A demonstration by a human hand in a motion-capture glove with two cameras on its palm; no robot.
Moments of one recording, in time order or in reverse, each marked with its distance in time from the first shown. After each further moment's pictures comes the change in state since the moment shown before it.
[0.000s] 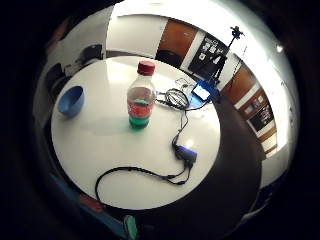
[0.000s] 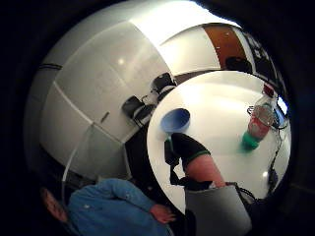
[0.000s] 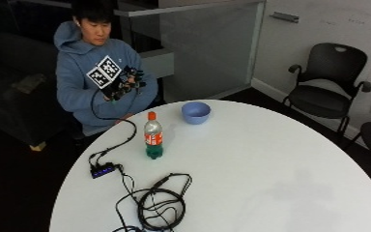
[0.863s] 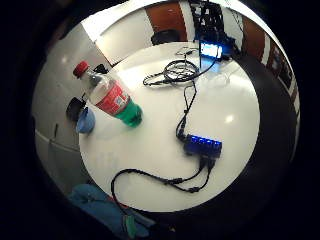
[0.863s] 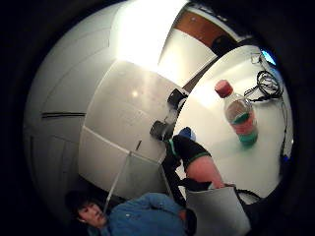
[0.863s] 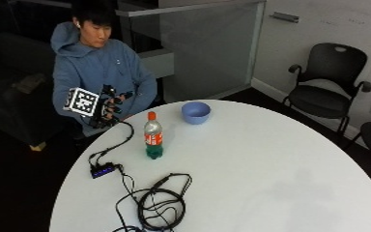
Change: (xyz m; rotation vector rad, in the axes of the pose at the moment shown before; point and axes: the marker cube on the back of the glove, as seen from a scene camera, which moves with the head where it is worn) arm 0.135 0.001 -0.002 0.002 -0.410 0.363
